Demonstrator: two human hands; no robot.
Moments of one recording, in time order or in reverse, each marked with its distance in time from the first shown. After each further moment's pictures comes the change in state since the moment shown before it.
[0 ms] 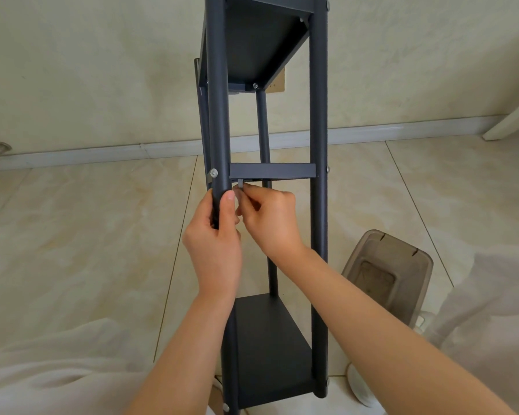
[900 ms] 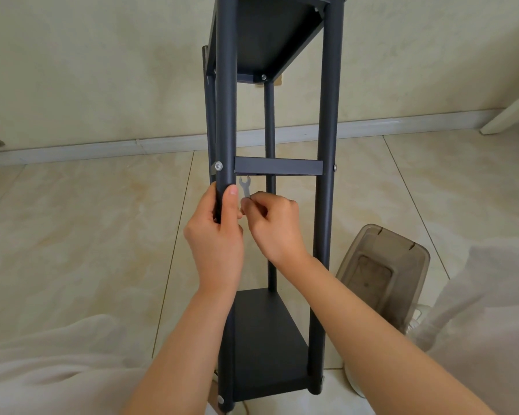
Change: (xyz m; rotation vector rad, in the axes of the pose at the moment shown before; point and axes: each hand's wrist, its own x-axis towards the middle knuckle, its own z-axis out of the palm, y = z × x) left_hand -0.002 0.002 0.004 0.026 -0.029 0.019; right_hand -0.017 0.002 -0.008 0.100 -0.085 0.270
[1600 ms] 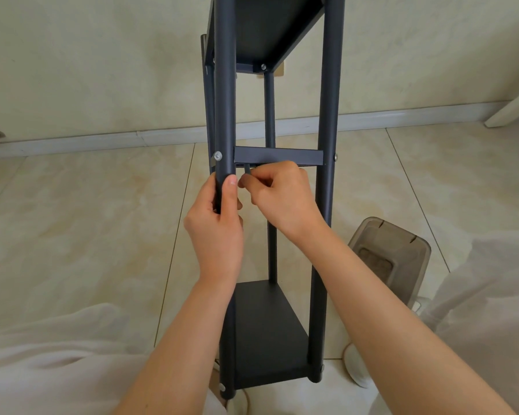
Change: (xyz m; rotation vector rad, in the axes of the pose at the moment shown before) left_hand -0.001 0.000 0.000 -0.043 0.008 0.001; right_hand 0.017 -0.032 -0.026 -0.022 -0.094 -0.014
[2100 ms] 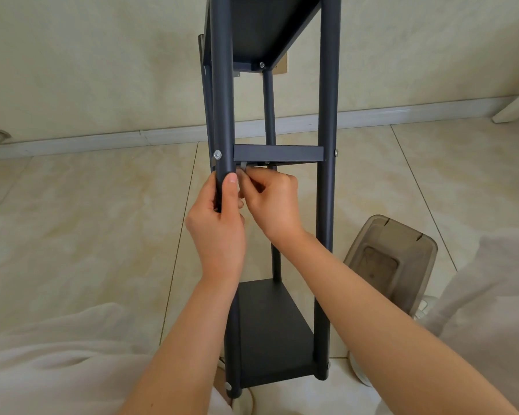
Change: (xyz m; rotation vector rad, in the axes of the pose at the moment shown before) left_hand 0.003 -0.002 -0.003 0.013 0.016 -0.002; right_hand 0.003 0.027 0.038 0.051 0.202 -0.173
